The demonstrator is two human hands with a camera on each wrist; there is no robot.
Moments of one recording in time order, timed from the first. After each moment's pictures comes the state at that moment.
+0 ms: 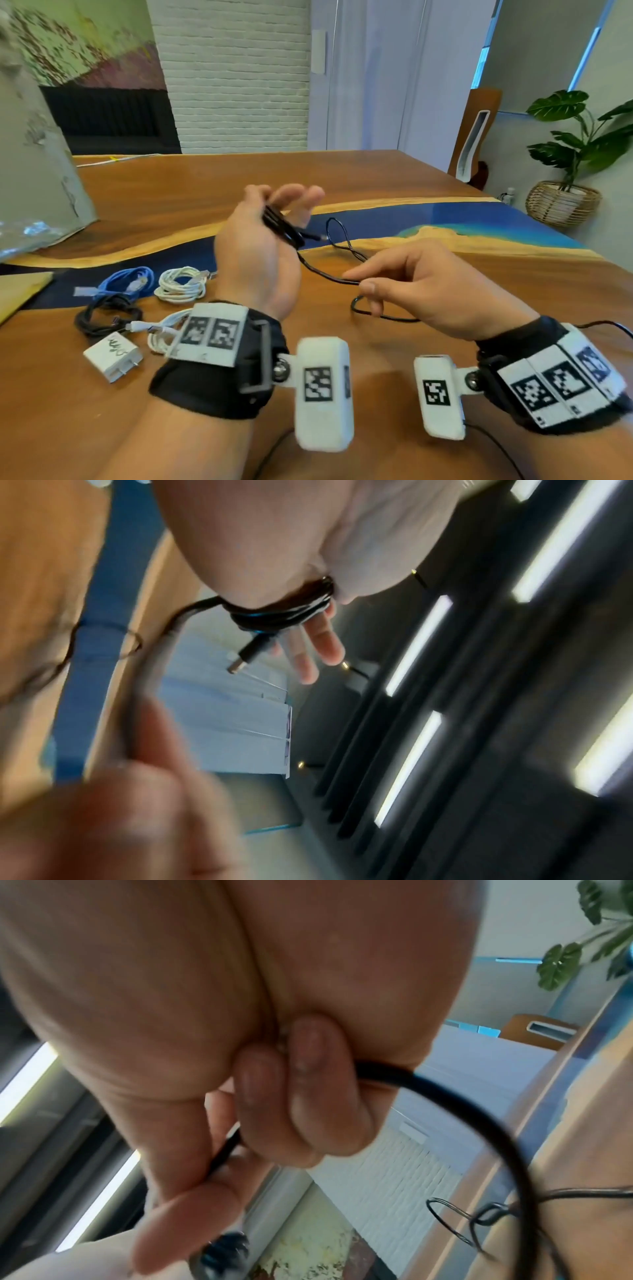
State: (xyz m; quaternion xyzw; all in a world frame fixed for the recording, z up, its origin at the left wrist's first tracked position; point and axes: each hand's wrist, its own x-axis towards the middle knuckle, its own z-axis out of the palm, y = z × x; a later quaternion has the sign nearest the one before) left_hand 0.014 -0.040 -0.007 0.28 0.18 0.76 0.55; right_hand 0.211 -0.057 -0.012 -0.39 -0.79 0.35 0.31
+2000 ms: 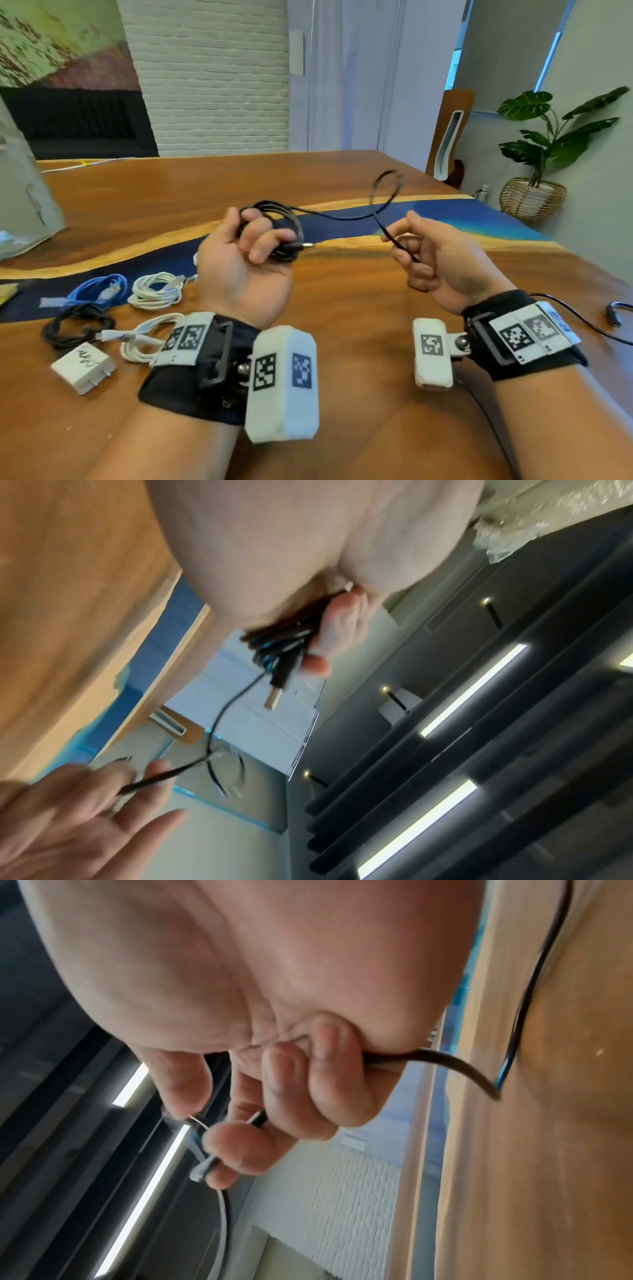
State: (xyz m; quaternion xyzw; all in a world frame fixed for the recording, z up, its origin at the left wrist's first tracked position) left_hand 0.009 -0.036 -0.024 0.19 0.05 0.66 0.73; right_hand 0.268 -0.013 -0.032 -0.41 -0.54 0.54 0.50
